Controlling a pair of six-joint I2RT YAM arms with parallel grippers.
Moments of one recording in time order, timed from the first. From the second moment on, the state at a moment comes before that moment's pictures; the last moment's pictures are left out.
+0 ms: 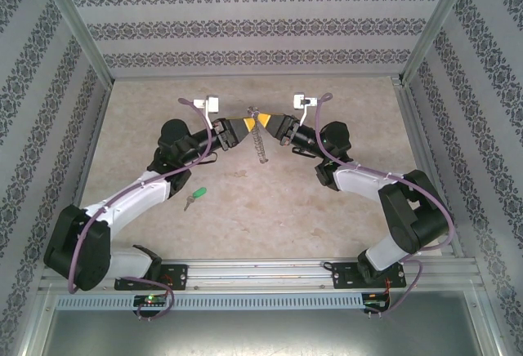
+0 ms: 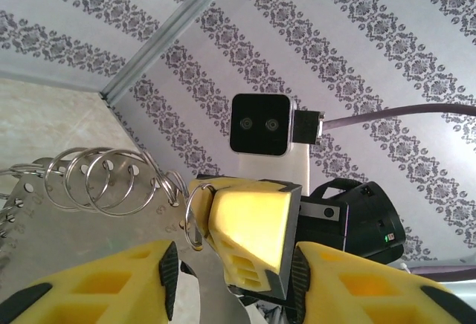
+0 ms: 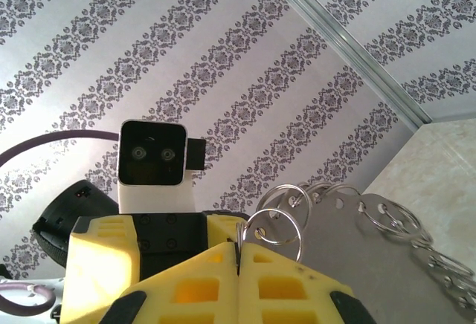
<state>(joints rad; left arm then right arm) -0.44 1.30 0.78 0.65 0.58 -0.87 0.48 1.57 0.76 1.15 -0.67 1.05</state>
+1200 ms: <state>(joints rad) -0.44 1.35 0.78 0.67 0.57 -0.88 0.50 1.58 0.76 1.16 -0.67 1.05</state>
